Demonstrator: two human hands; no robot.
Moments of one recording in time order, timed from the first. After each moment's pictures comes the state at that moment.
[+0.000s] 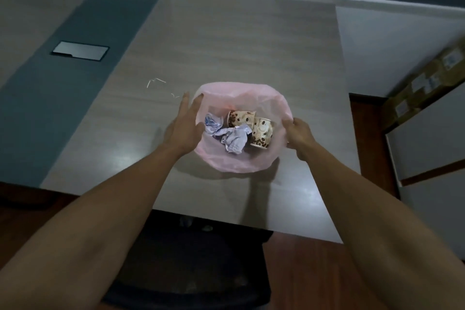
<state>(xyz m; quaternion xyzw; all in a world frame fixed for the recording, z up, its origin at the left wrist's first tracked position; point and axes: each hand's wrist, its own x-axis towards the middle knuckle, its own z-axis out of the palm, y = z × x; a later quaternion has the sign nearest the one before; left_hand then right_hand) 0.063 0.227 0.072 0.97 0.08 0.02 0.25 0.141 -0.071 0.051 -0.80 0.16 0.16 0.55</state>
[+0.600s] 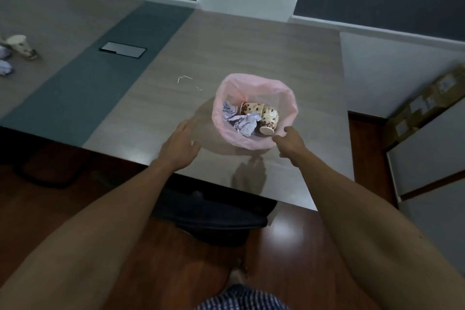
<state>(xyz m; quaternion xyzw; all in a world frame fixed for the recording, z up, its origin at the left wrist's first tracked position) -0.115 0.234 0.083 0.95 0.12 0.01 0.30 0.007 -0.064 0.092 -0.88 0.08 0.18 0.43</state>
